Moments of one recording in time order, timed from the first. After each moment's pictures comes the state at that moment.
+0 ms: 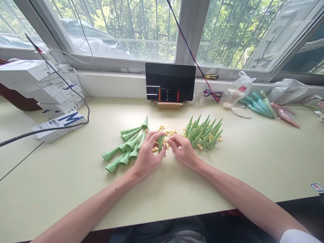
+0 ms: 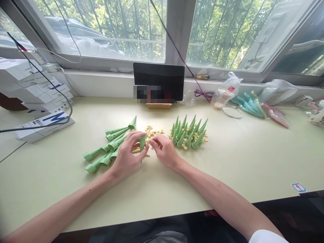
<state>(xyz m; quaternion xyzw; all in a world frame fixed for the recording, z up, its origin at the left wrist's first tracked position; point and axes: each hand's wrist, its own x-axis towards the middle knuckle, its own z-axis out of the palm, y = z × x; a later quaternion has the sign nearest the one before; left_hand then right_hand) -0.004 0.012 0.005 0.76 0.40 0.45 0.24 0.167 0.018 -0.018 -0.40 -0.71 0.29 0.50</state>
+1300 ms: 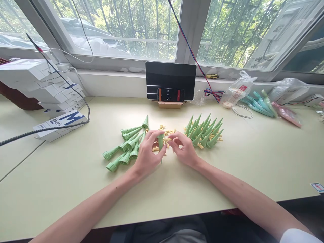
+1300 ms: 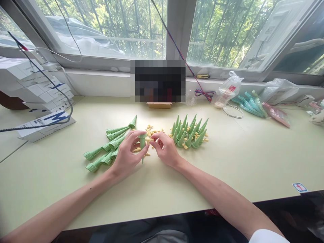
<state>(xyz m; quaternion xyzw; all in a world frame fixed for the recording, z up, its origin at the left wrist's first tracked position) -0.004 0.012 0.007 0.75 0.40 0.47 0.24 0.168 0.017 -0.018 -0.40 -0.70 0.29 0.52</state>
